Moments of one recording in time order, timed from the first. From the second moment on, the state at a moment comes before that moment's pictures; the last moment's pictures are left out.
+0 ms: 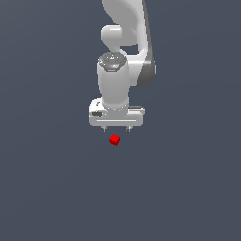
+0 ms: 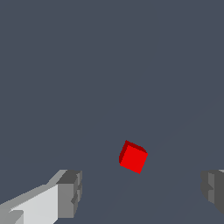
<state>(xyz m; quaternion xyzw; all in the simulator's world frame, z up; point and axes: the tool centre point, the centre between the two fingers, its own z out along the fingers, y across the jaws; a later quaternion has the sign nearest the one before) 0.010 -0.014 0.180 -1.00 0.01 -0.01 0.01</state>
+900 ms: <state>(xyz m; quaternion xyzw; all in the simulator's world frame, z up) -0.008 -0.025 0.105 -0.99 0.10 -0.01 0.00</state>
